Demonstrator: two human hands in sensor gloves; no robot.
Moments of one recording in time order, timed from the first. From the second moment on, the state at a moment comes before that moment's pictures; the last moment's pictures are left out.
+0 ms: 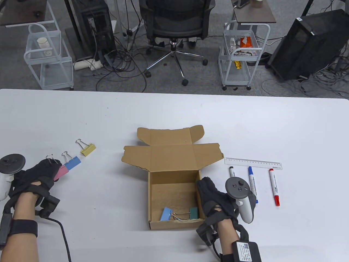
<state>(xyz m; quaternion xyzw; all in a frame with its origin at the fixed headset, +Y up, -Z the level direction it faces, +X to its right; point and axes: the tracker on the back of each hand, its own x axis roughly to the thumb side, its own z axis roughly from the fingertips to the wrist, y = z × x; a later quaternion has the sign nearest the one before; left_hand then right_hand) -0.461 -0.699 -0.310 -0.13 0.18 0.46 0.86 0.141 -0.724 -0.269 -0.04 0.18 0.82 0.55</state>
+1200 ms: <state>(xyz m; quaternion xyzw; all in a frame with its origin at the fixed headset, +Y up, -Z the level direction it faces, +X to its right) -0.451 -0.714 -0.309 -0.21 0.19 0.26 0.92 0.141 -0.724 -0.268 -0.04 0.18 0.82 0.55</state>
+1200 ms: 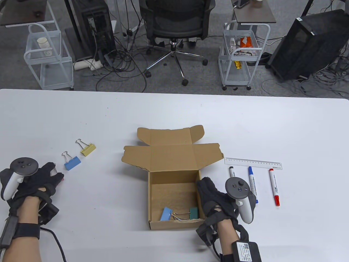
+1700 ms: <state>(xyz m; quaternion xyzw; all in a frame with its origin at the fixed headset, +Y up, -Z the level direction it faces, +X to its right) -0.433 -0.719 -0.318 -0.19 0.24 0.15 0.94 0.141 -0.724 -0.267 -0.04 0.18 0.82 0.55</state>
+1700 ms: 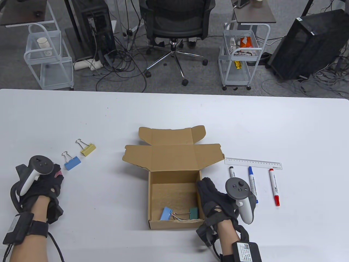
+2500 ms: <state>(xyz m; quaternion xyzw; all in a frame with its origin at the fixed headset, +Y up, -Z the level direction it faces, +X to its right) -0.418 -0.682 -0.299 -0.11 0.20 0.17 0.96 0.141 -0.724 -0.267 -0.03 0.18 0.82 0.55</state>
